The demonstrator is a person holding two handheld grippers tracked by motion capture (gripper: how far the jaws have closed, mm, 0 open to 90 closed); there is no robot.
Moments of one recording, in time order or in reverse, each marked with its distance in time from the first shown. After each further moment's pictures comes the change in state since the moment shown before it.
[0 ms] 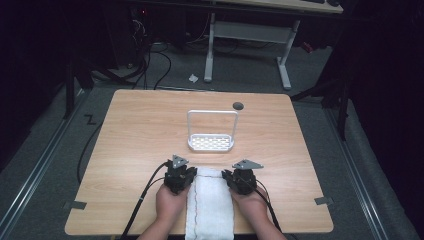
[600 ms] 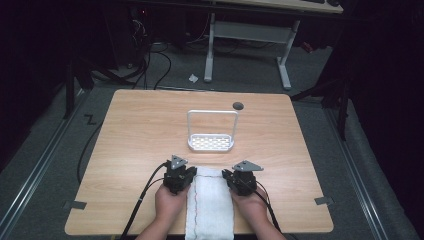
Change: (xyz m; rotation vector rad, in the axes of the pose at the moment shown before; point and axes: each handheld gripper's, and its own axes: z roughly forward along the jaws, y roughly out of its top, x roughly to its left) left arm -0.002 -0.001 -0.006 -0.060 -0.003 0.012; right arm 0.003 -0.002 -0.003 -0.037 -0.016 -0.019
